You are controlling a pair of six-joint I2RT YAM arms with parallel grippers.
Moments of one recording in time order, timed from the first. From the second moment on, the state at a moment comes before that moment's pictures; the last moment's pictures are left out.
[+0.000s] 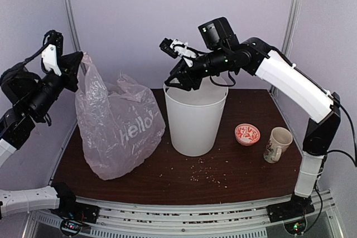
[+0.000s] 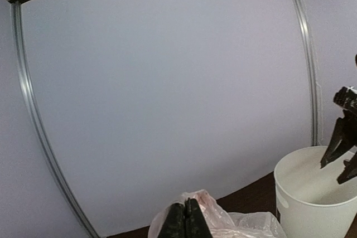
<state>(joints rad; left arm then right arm) -0.64 0.75 1.03 -0.03 -0.32 0.28 0.88 1.88 2.19 -0.84 -0.25 -0.33</state>
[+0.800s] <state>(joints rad) -0.64 0.44 0.78 -0.36 0.34 -0.03 0.93 2.06 2.30 -0.75 -0.23 -0.20</state>
